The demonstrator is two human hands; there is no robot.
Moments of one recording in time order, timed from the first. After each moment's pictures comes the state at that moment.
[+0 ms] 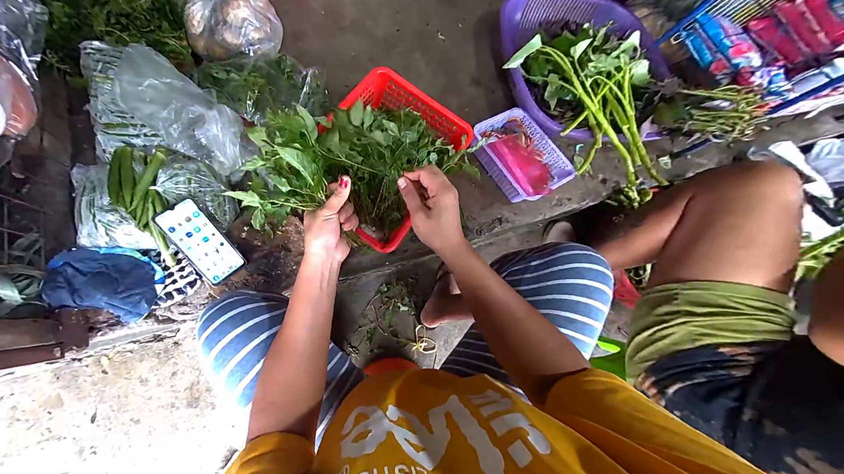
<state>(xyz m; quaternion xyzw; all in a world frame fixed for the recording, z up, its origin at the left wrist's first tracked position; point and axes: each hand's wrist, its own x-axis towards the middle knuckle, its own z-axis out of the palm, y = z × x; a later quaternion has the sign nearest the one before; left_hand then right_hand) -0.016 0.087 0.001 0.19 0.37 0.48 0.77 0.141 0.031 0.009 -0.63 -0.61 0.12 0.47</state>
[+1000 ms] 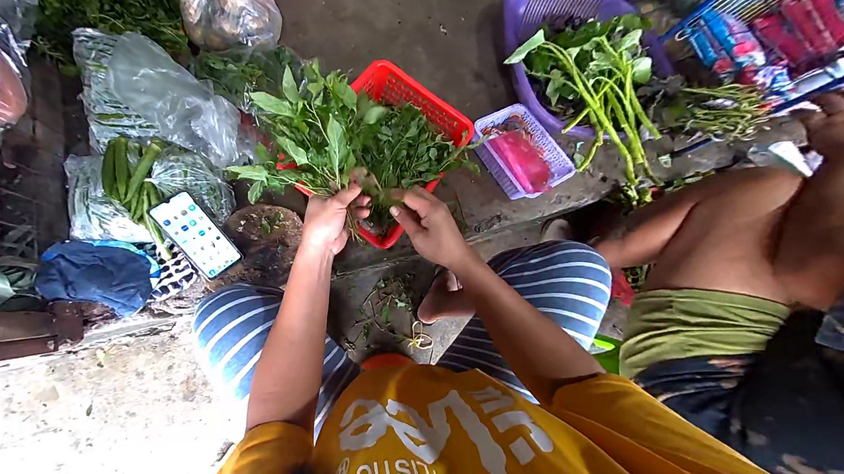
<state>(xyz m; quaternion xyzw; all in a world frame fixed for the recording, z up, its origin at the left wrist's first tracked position) -0.017 0.091 0.009 0.32 0.39 0.41 0.76 0.148 0.007 0.014 -0.61 -0.66 0.24 0.36</state>
